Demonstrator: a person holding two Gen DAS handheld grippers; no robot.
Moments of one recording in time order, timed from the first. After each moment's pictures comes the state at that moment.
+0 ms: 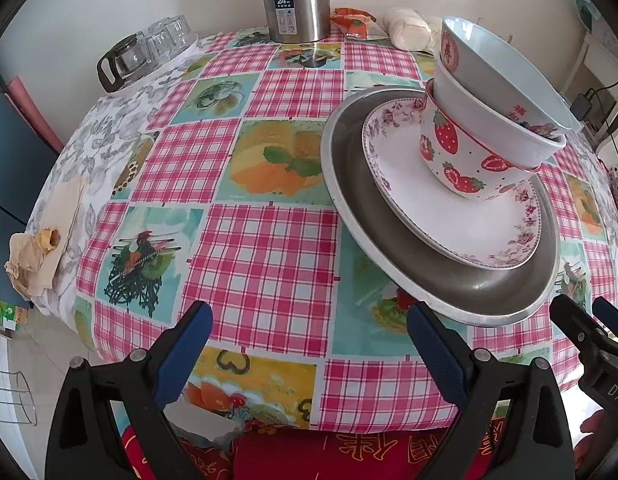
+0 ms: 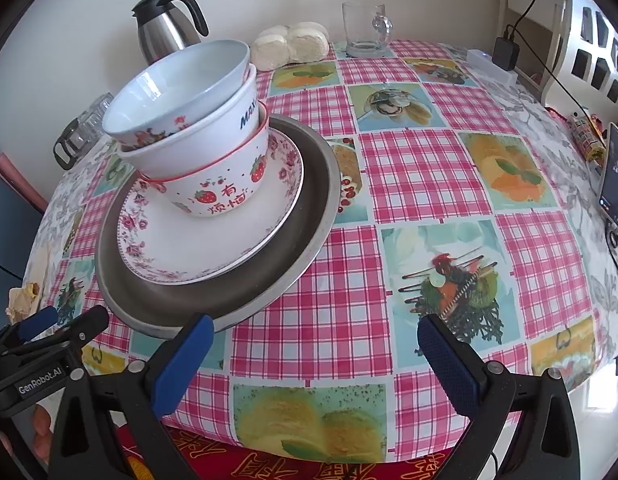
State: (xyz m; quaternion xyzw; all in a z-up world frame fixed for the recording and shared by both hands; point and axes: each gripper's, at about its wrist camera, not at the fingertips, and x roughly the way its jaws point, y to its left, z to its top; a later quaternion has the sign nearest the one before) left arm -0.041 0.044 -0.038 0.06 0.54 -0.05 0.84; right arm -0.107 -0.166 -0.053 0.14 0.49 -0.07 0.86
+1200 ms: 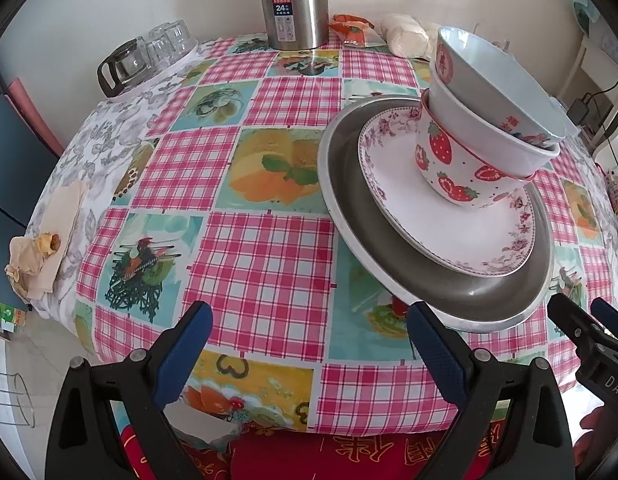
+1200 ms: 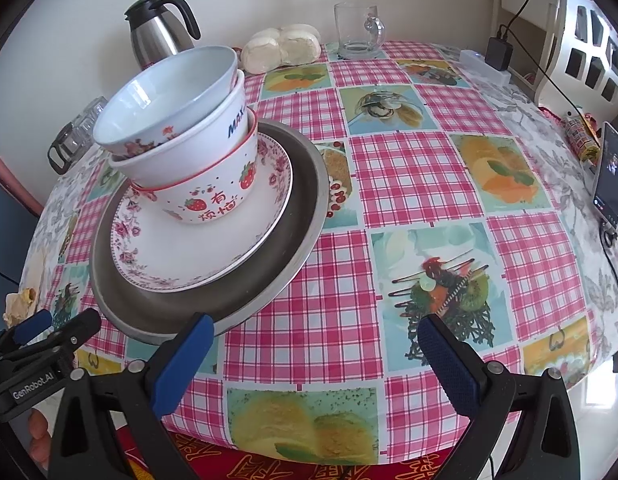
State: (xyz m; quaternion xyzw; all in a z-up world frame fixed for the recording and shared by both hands) left arm -0.042 0.043 -0.033 0.05 0.53 -0.05 0.84; right arm -0.104 -0.171 -0.052 0.13 0.49 -0.08 0.86
